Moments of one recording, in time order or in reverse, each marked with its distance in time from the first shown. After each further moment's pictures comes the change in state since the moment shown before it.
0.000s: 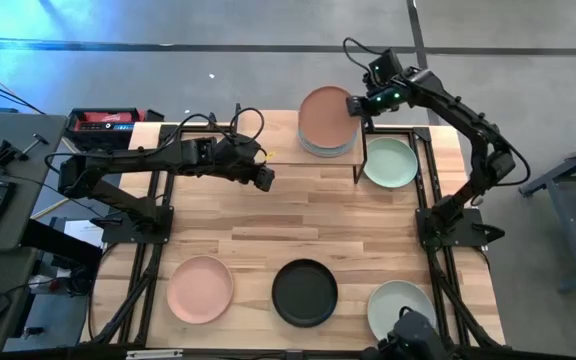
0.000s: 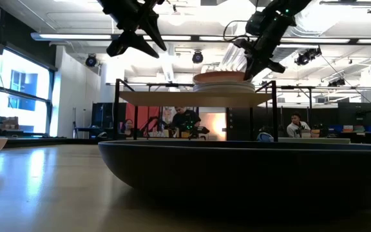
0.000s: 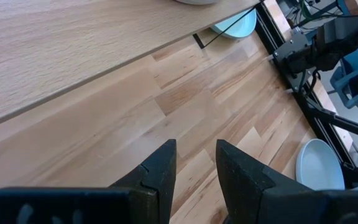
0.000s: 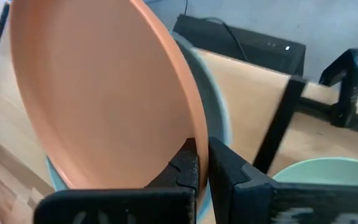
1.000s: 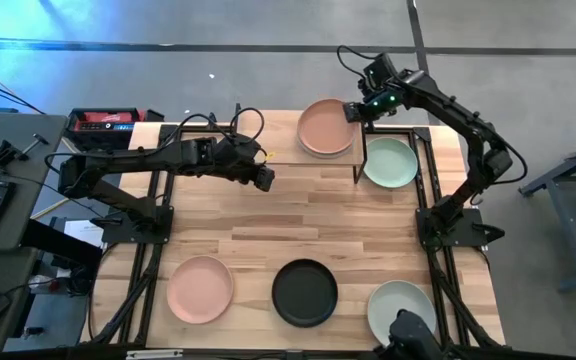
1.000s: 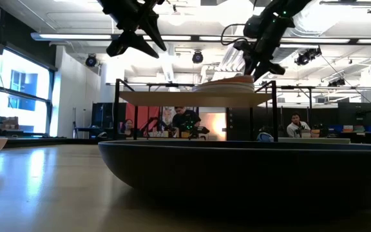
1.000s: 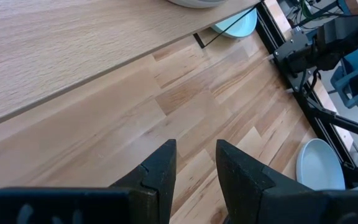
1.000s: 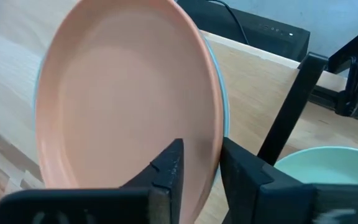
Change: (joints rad) left arm 0.000 0.000 0.000 -0.002 0.000 0.000; right arm 0.018 0.022 0.000 -0.044 -0.011 -0.035
